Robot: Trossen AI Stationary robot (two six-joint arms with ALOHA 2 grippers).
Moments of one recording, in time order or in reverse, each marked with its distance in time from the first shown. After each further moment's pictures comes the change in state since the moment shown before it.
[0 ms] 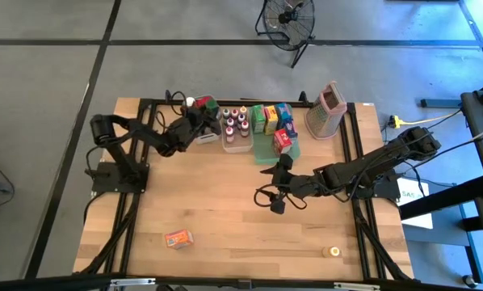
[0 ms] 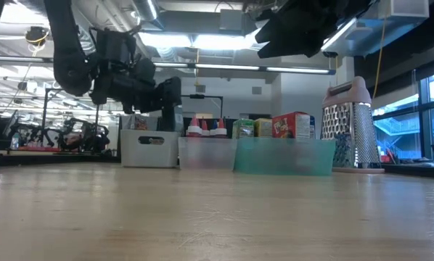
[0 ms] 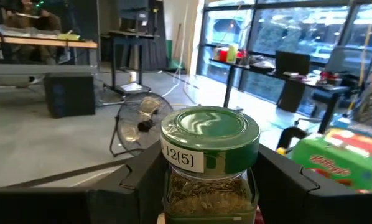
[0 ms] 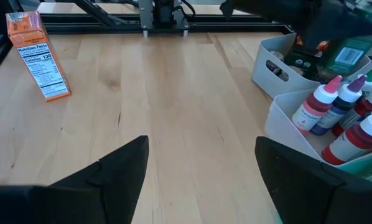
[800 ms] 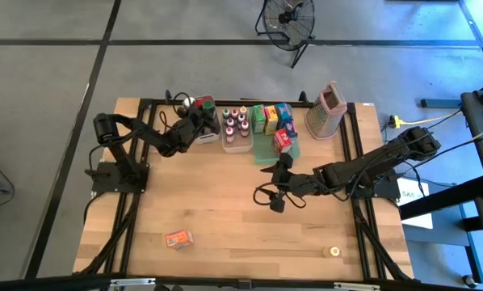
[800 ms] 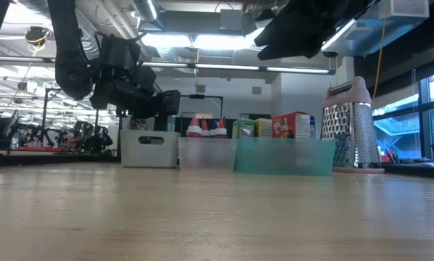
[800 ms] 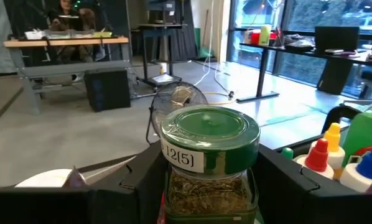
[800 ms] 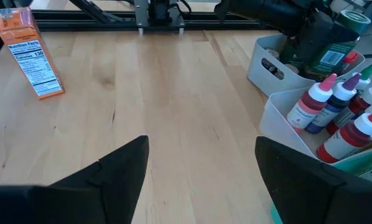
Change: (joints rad) left arm 0.002 0.037 0.004 -0.052 -0.121 0.048; right arm -0.010 0.000 0.000 -0.008 0.000 -0.007
